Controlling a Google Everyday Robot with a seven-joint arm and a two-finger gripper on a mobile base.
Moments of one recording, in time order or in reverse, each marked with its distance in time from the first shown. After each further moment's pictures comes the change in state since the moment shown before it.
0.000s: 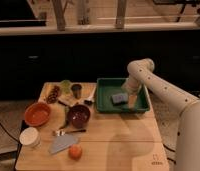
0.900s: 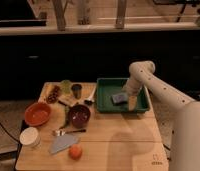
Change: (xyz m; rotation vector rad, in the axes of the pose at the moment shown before) arm 0.005 -0.002 0.022 -0.040 -0.053 0.063
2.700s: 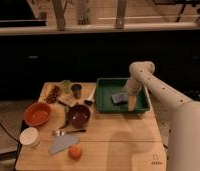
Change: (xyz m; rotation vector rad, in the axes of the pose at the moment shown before) arm 0.000 0.000 0.003 -0.015 -0.008 0.011
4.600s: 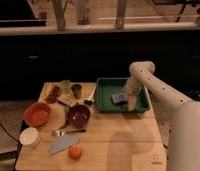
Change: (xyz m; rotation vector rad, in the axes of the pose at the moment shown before) arm 0.000 0.000 -0.001 0.000 0.000 0.000
